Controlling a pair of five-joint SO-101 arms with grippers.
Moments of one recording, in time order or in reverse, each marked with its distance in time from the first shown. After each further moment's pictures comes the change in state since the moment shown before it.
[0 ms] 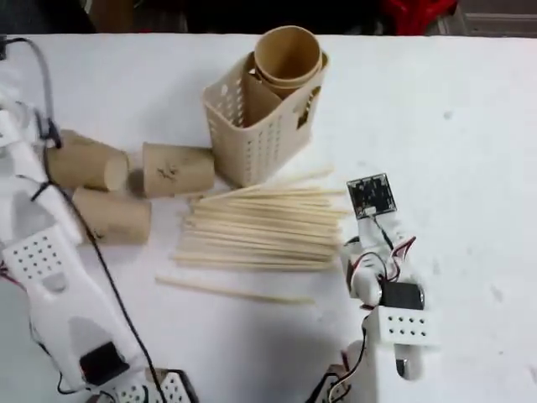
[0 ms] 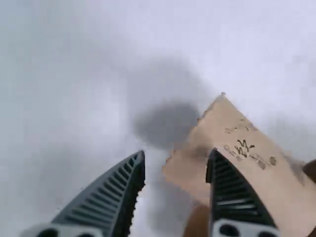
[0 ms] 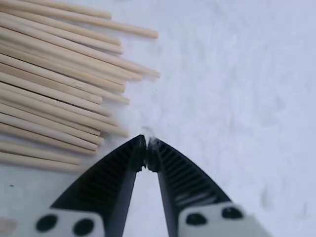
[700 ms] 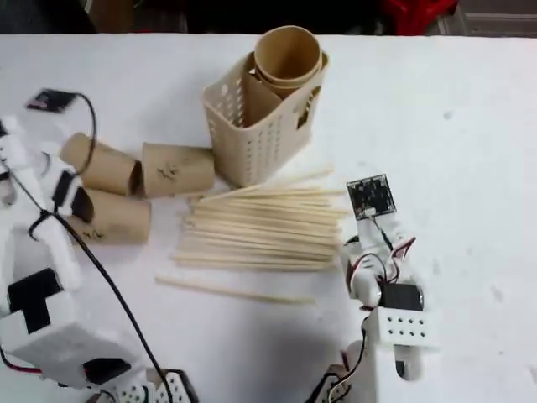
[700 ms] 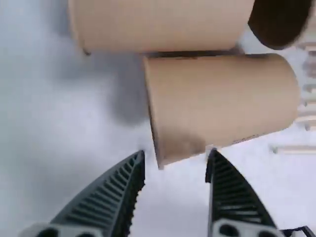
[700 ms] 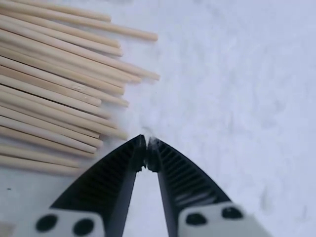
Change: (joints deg) left arm 2.5 -46.5 74.7 -8.4 -25.8; right arm 0.0 -0.1 1.0 -1.7 0.2
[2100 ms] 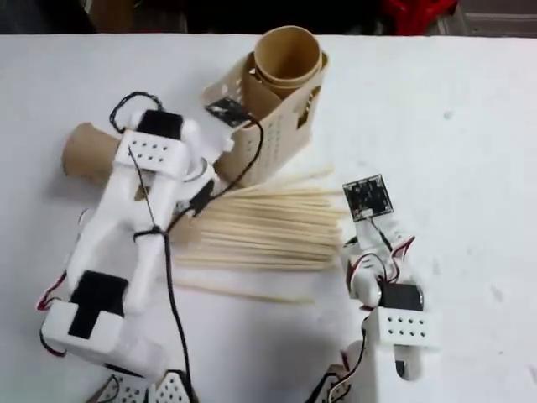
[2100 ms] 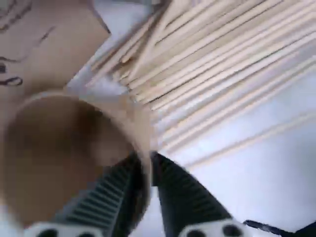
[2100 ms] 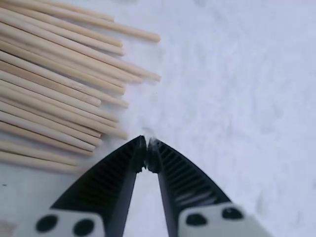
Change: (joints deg) left arm 40.4 -3.7 6.0 -0.5 11.7; right arm 0.1 0.0 0.0 0.0 2.5
